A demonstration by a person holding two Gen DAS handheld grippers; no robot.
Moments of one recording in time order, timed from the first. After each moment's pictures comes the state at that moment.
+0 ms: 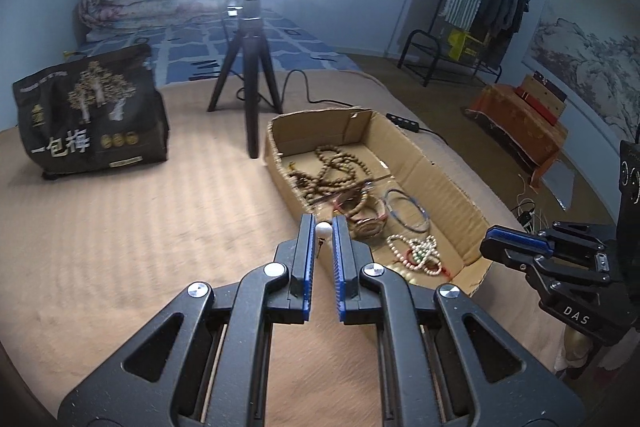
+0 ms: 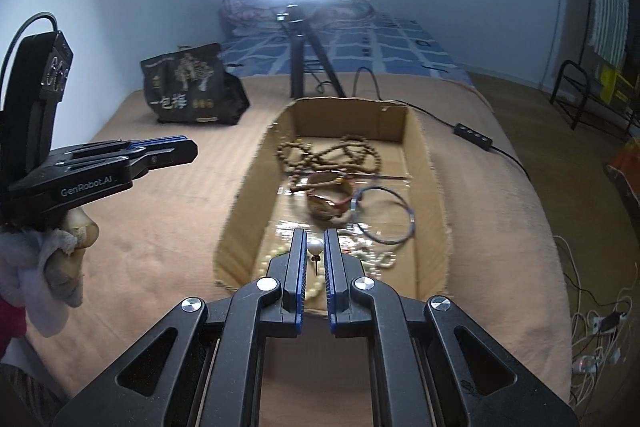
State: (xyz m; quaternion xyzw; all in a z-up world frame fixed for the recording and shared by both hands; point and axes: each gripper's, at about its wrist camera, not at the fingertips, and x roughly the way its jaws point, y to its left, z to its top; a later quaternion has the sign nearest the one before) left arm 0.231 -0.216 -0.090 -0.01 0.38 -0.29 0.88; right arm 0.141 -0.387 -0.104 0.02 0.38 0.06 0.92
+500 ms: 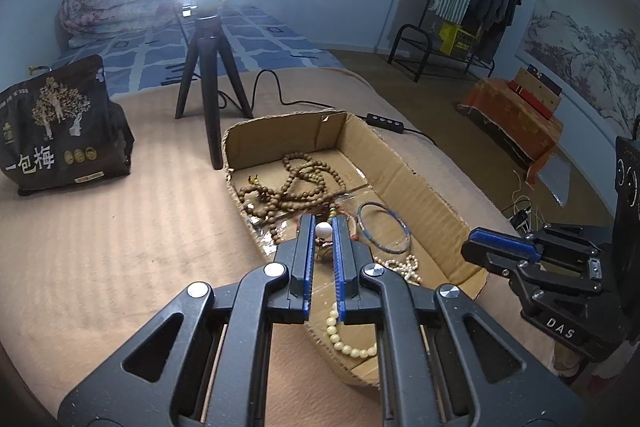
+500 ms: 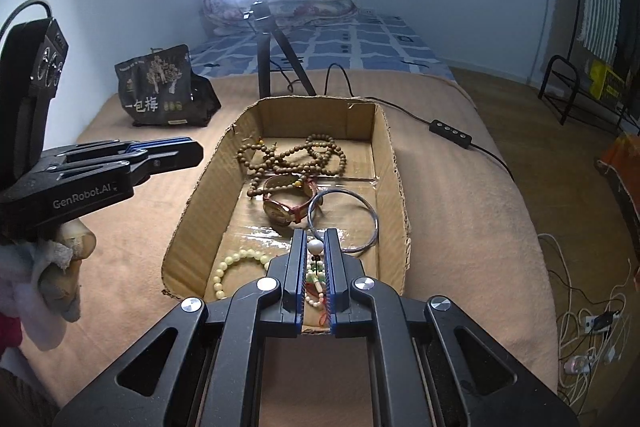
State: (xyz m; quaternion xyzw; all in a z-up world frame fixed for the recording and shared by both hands) left arm 0.242 -0.261 -0.094 0.00 0.38 -0.30 0.87; right arm 0.154 -0.412 -0.109 0.01 0.38 0.04 0.92
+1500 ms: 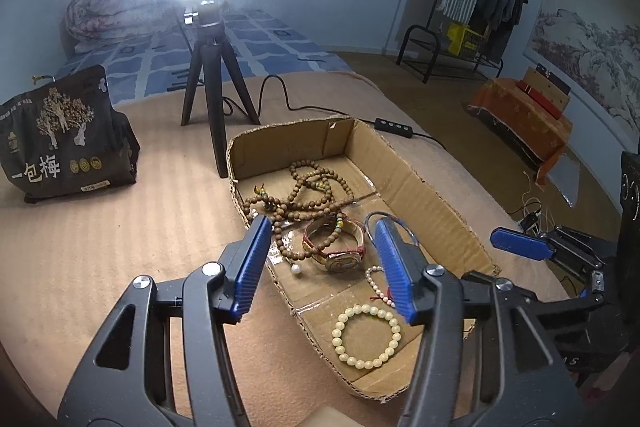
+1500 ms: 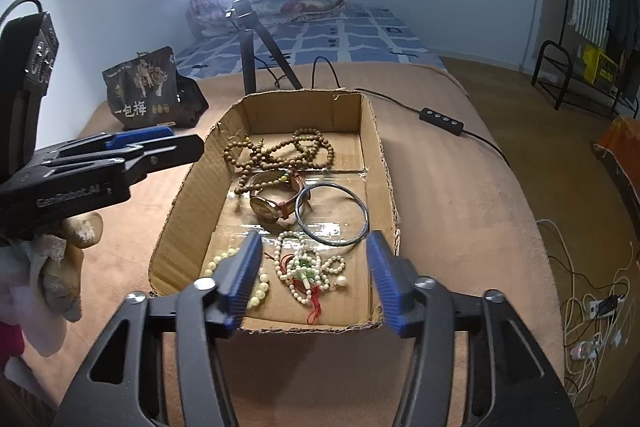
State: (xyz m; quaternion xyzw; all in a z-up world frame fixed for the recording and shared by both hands) left arm 0.247 -0.265 -0.091 0.01 0.38 -0.29 0.88; right arm 0.155 -0.421 -0.114 0.04 0.39 0.03 0.92
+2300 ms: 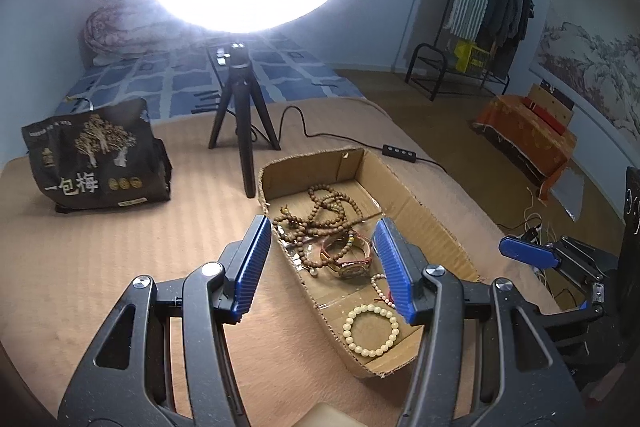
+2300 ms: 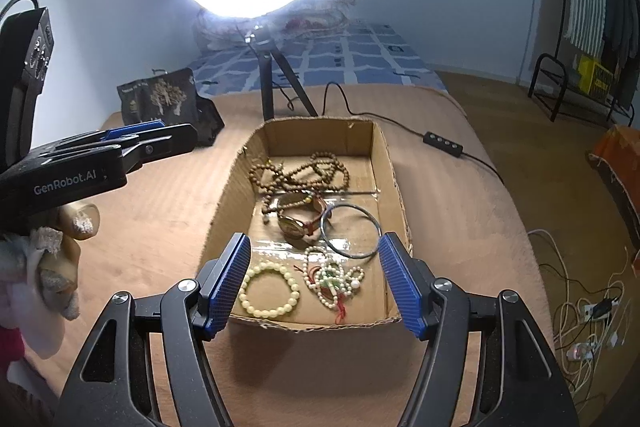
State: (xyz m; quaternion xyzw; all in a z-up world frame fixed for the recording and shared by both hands) left arm 0.232 -0.233 -0.045 0.00 0.35 -0.27 0.90; right arm 0.139 -0.400 -0.079 0.03 0.37 0.02 0.93
